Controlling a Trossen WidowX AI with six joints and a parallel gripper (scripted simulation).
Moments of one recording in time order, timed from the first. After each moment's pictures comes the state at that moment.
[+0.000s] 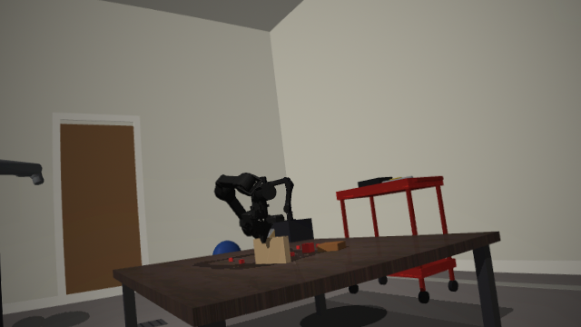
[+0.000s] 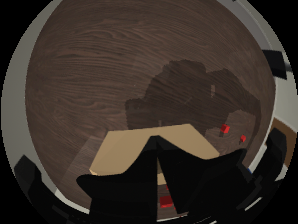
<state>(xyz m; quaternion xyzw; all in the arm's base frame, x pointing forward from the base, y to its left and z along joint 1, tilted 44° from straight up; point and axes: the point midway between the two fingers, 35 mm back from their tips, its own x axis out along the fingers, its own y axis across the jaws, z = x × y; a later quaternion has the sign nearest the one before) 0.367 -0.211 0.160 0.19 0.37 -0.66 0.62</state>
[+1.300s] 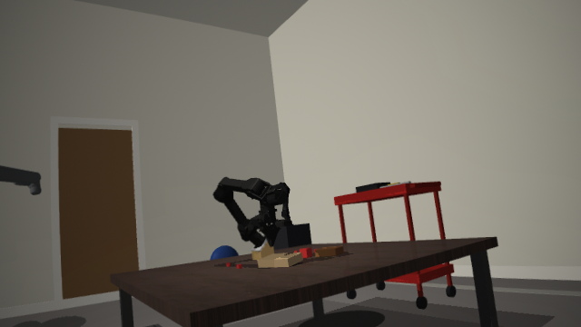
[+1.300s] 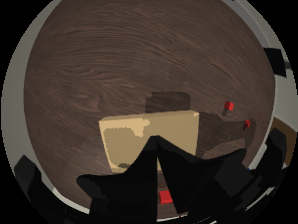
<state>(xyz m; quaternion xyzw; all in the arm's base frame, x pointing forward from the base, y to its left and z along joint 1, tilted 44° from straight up) 0.355 -0.168 0.120 0.19 0.37 -0.66 0.62</state>
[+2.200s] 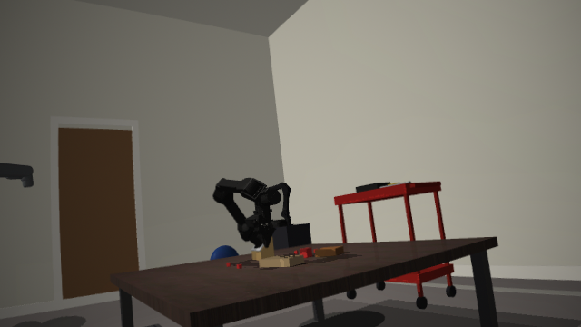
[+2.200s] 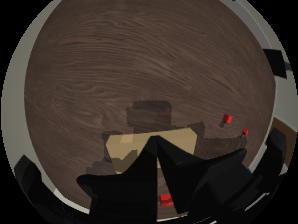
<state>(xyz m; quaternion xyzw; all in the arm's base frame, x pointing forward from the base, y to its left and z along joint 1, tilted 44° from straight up) 0.362 -0.192 0.141 0.19 0.37 -0.66 0.62</state>
